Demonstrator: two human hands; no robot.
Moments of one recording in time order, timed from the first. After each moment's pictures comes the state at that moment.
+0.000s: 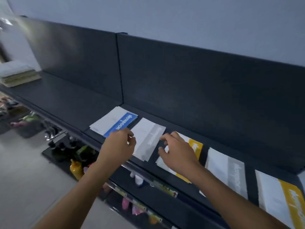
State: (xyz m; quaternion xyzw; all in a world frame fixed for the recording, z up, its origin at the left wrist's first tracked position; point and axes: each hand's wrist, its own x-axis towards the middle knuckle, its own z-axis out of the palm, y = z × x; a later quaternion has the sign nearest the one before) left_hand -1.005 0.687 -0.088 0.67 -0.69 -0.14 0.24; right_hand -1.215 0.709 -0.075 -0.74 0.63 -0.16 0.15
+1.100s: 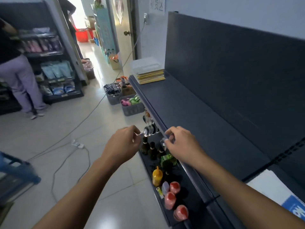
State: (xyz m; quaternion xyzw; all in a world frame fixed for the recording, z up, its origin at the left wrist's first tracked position) left_hand -0.528 0.581 -0.089 0.85 -0.48 -0.07 0.23; right_hand -0.705 0.460 -0.079 -0.89 0.38 -0.11 0.25
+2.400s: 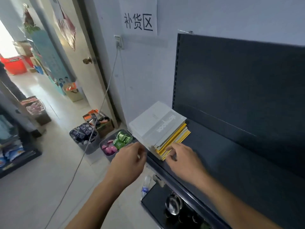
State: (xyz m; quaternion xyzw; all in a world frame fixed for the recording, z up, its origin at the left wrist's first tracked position) left_hand -0.093 0.226 -0.095 0.71 -0.66 -0.10 0.22; right_hand -0.289 0.167 -0.101 -0.78 0.53 -0.15 0.28
